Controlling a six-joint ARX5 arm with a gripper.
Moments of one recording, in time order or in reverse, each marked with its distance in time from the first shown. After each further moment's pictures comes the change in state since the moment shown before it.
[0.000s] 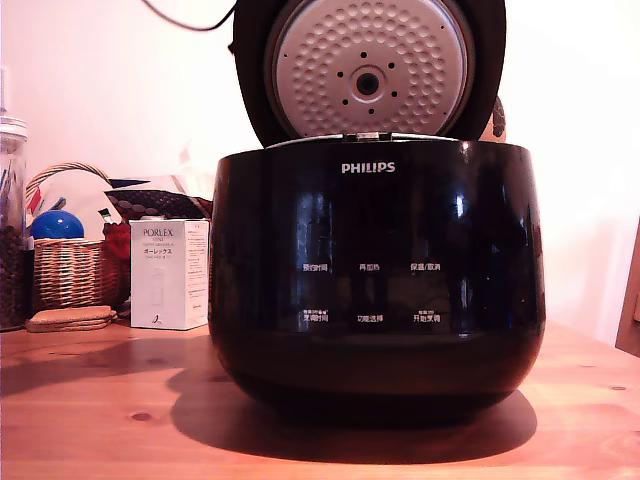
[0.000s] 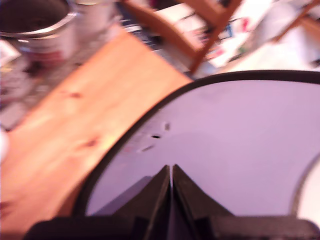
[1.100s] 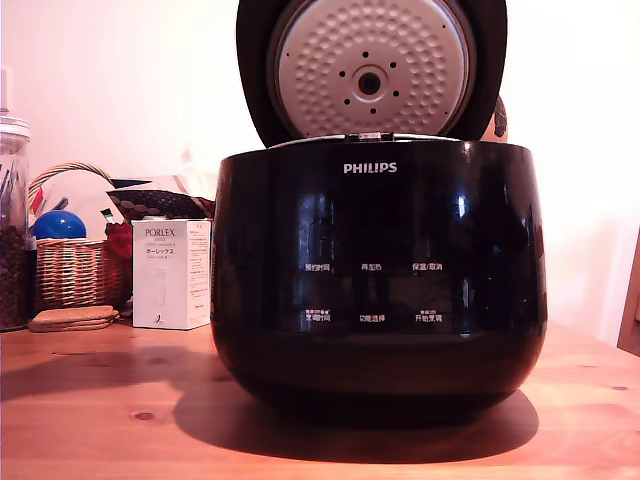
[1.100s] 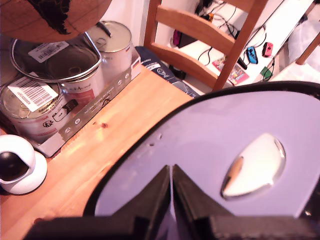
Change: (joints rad) arm -0.023 -0.315 -0.406 0.274 -0.040 -0.001
